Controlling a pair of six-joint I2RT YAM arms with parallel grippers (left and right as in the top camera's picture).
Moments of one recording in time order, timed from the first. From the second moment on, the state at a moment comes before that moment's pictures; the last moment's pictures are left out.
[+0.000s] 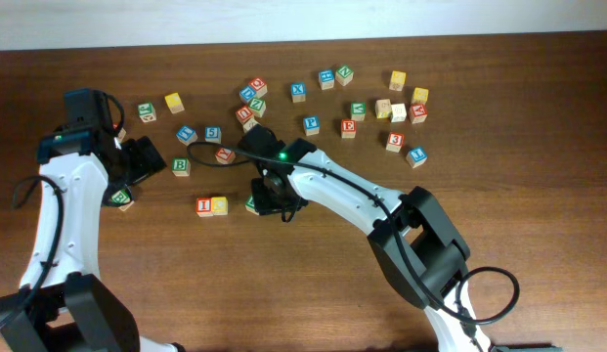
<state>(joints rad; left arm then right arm) 0.22 1.67 1.38 -0.98 -0.07 -0.35 0.75 2.20 1.70 -0.86 -0.15 0.60</state>
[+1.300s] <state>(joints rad) 0.22 1.67 1.38 -0.98 -0.07 -0.35 0.75 2.20 1.70 -0.77 -0.07 0.60</state>
